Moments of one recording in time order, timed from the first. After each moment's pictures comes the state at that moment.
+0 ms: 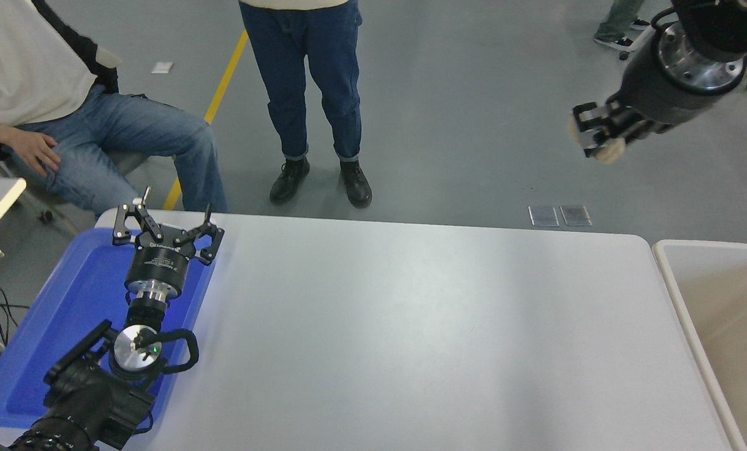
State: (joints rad) left arm -0.51 0.13 -1.12 -0.54 -0.09 -0.62 -0.35; right arm 2.30 -0.63 -1.03 1.30 -0.42 0.78 -0.32
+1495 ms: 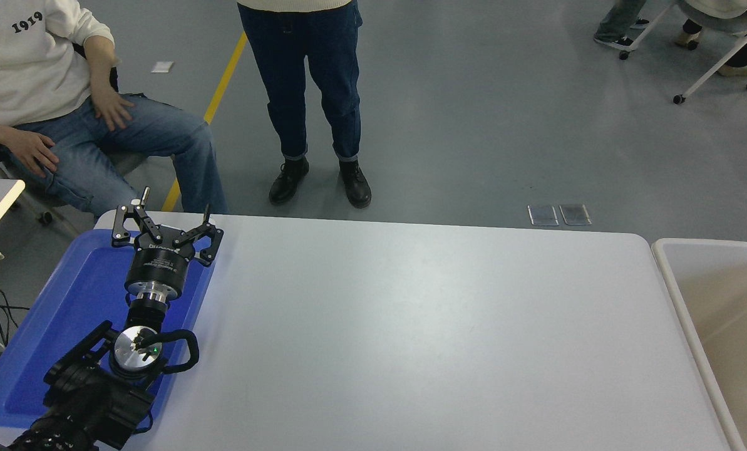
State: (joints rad) left arm -0.51 0.13 -1.12 -0.54 -0.09 -0.62 -0.36; right arm 2.27 -1.28 -1.26 1.04 -0.67 0.79 -0.33
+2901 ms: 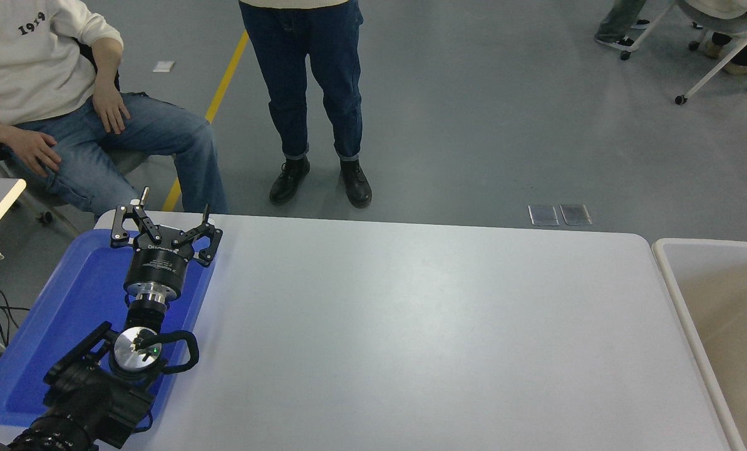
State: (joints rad) left arm -0.51 0.13 -1.12 -0.54 -0.09 -0.62 -0.36; right arm 1.07 -0.92 -0.60 0.58 -0.46 0.21 -0.31
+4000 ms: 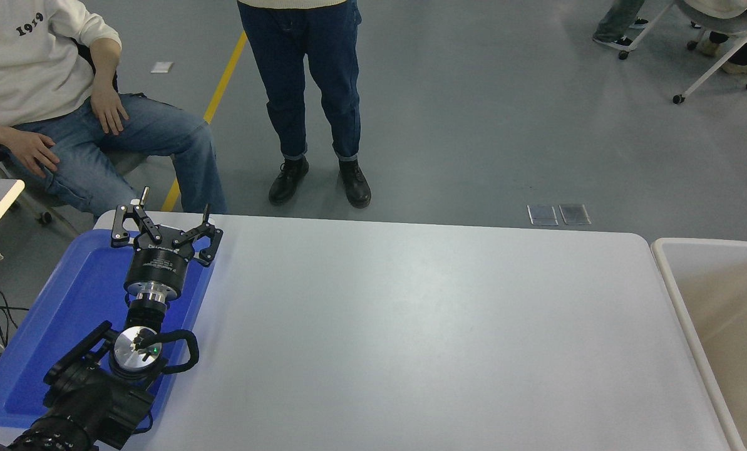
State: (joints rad) left arm -0.51 0.13 -1.12 -0.54 -0.09 -0.62 -0.36; right arm 0.68 -0.57 -0.32 0.20 -0.45 -0.02 -0.14
